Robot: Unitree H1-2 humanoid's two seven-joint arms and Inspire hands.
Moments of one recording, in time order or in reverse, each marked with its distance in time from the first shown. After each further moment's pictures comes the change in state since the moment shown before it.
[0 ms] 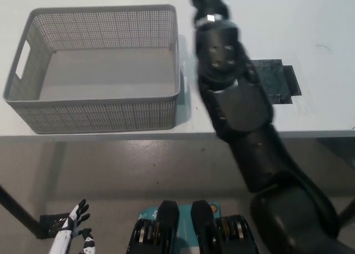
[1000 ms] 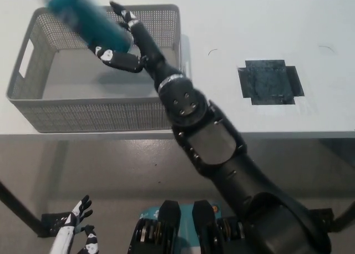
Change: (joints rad) left_arm -0.004 0.005 -0.015 -0.039 0.007 0.041 -0.001; right_arm 0.101 0.014 0.154 0.161 -0.031 0.066 0.166
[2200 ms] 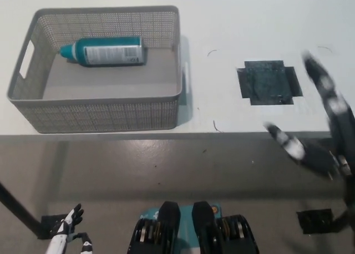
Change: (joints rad) left_arm 0.030 0.000 0.034 0.020 0.008 0.000 0.002; right_arm 0.937 -0.437 -0.171 -1.165 0.005 -0.022 0.103
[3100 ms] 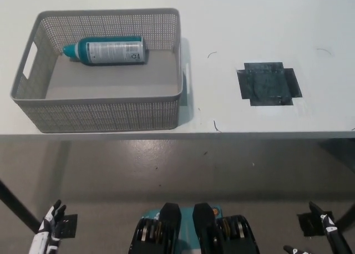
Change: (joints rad) left_arm -0.003 -0.007 0.055 0.010 -0.166 -0.009 -0.002; right_arm 0.198 -0.014 -0.013 0.766 0.016 -0.331 0.003
